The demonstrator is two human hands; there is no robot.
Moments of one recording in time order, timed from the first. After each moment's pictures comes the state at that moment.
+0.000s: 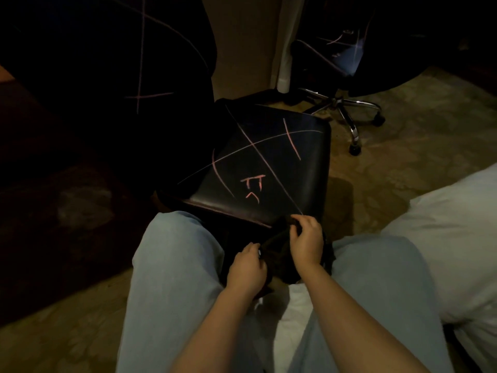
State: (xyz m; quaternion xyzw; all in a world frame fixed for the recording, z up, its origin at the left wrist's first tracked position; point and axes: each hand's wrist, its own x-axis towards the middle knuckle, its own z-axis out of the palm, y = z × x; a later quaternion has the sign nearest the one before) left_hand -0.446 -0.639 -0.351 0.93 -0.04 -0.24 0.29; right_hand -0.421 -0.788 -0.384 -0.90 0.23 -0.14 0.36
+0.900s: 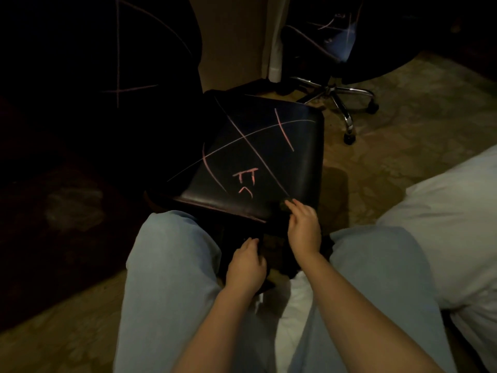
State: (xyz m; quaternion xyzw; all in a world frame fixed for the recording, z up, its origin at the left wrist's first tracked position) left_hand -0.443 -0.645 -0.356 0.92 -0.04 -0.23 0.31; right_hand -0.403 -0.801 -0.394 -0.92 0.16 -0.15 0.31
